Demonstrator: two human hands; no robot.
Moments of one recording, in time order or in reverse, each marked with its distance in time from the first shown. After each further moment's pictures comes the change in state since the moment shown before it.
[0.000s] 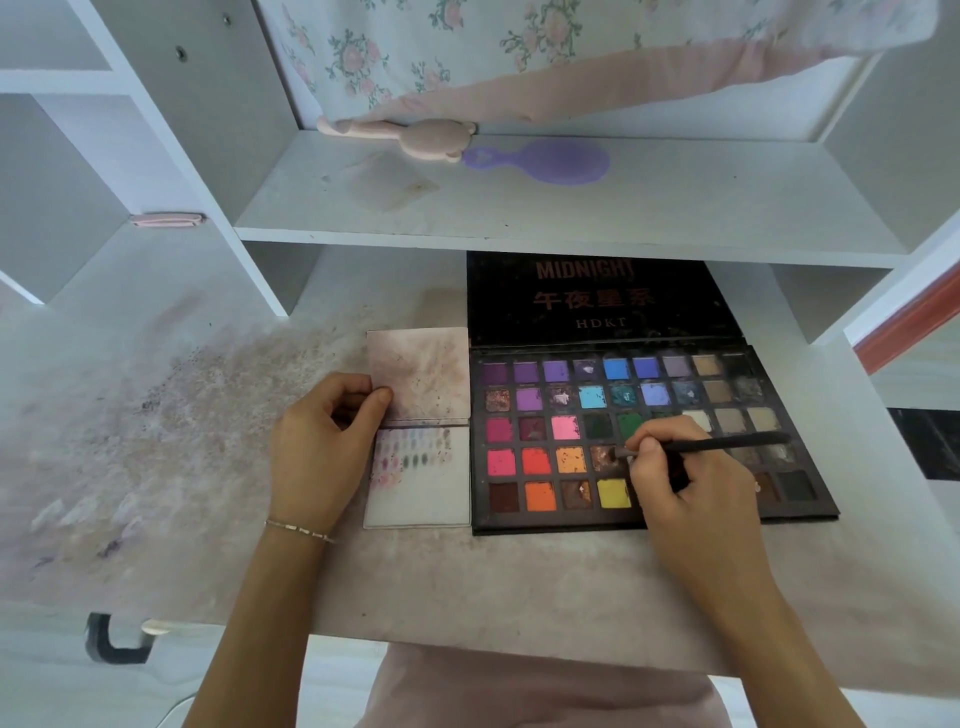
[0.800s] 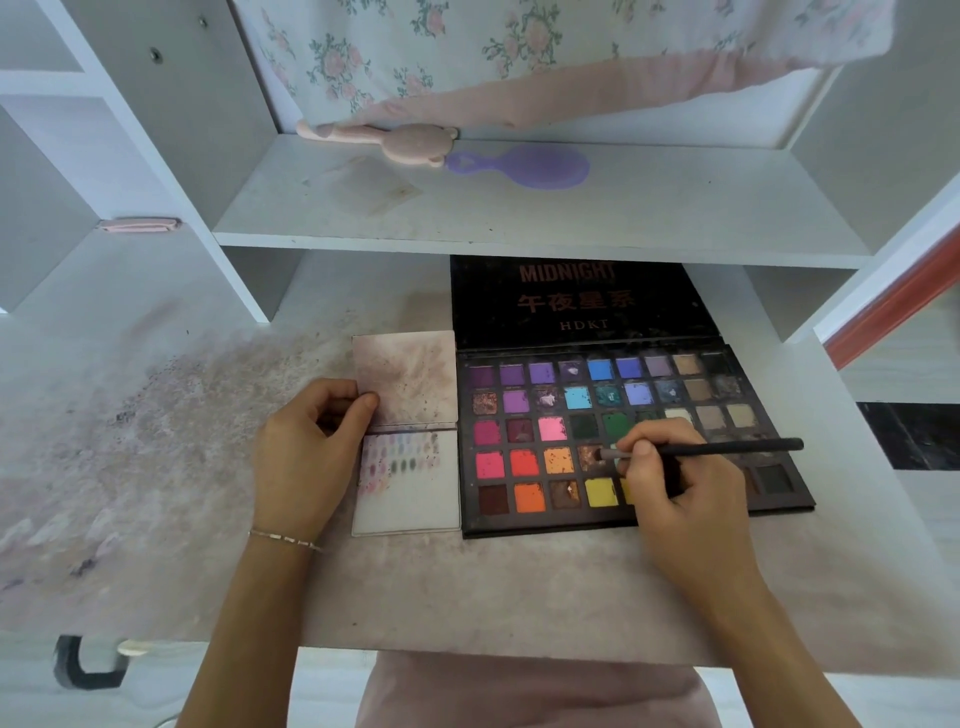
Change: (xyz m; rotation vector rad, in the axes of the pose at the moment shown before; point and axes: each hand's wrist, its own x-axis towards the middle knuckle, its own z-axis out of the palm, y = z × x) left_hand 0.001 -0.003 0.000 0.009 0.002 0.030; right_hand -0.003 -0.004 -0.003 0.119 0.031 0.009
